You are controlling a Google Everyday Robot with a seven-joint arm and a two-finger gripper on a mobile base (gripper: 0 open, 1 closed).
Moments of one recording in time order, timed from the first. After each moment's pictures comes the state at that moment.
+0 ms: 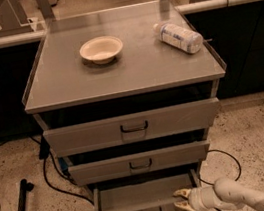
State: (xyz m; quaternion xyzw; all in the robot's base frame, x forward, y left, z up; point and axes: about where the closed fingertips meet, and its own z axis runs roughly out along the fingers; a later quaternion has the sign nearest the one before) arm 0.488 -0.149 0.181 -0.55 0.73 0.23 0.33
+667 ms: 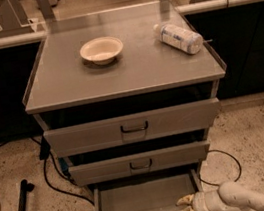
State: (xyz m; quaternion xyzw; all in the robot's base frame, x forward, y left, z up) arm 0.469 -0.155 0.190 -0.55 0.73 0.23 0.33
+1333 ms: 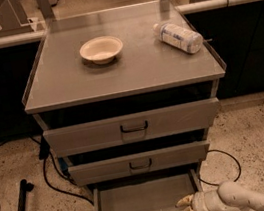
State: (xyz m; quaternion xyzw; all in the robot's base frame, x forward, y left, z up) arm 0.469 -0.154 0.190 -0.55 0.73 0.23 0.33
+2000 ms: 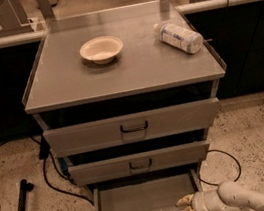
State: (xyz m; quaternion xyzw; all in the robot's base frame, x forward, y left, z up) arm 0.469 -0.154 0.190 -0.55 0.73 0.23 0.33
